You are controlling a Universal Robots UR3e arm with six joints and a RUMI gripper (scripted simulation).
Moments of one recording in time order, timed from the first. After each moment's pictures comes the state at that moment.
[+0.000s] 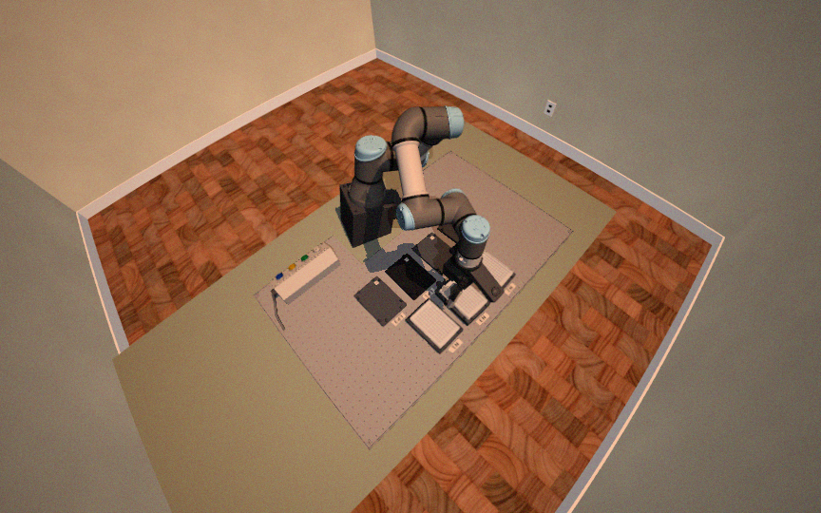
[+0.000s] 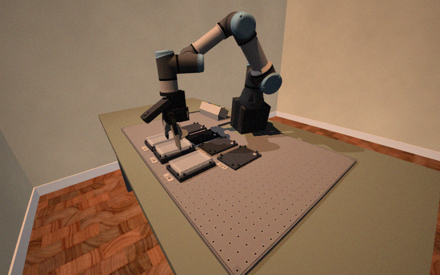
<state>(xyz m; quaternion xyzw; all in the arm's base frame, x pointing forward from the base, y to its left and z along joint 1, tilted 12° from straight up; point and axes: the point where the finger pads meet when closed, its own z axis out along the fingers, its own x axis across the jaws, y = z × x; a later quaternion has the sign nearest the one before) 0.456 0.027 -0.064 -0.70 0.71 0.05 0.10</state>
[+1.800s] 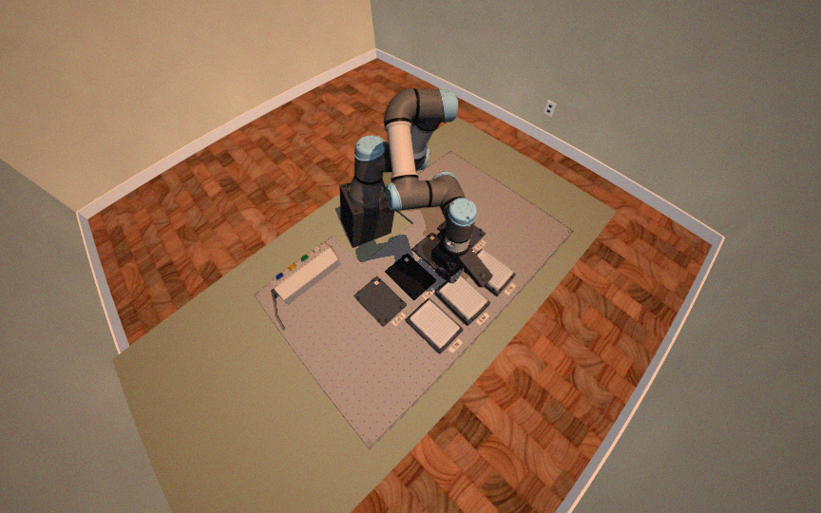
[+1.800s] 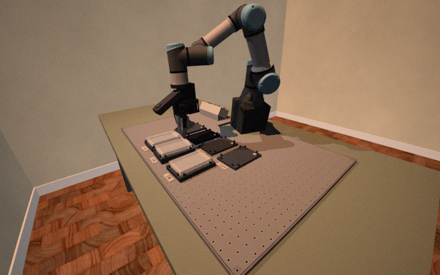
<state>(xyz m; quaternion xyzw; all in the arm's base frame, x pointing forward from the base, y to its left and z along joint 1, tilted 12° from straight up) 0.406 0.023 -0.046 -0.71 0.70 0.06 0.09</state>
